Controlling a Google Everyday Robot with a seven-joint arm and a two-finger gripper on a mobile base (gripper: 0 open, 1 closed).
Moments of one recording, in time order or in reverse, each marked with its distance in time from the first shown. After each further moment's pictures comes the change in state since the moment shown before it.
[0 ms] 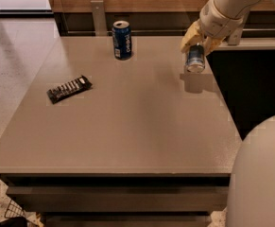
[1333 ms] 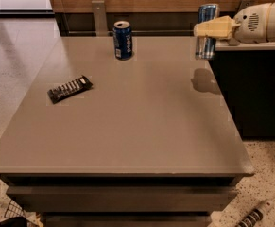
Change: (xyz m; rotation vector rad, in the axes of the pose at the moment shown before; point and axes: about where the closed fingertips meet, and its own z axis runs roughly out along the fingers) arm -0.010 0.004 -0.065 -0.523 -0.556 -0.444
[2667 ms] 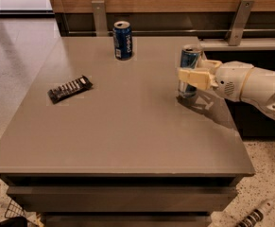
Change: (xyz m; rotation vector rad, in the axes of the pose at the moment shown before) arm 0.093 0.051 0.015 -0.009 -0.244 -0.322
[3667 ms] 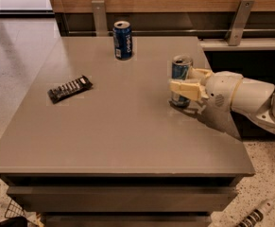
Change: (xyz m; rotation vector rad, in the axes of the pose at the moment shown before) arm 0.026 0.024 0.010 -0.023 0.023 -0.076
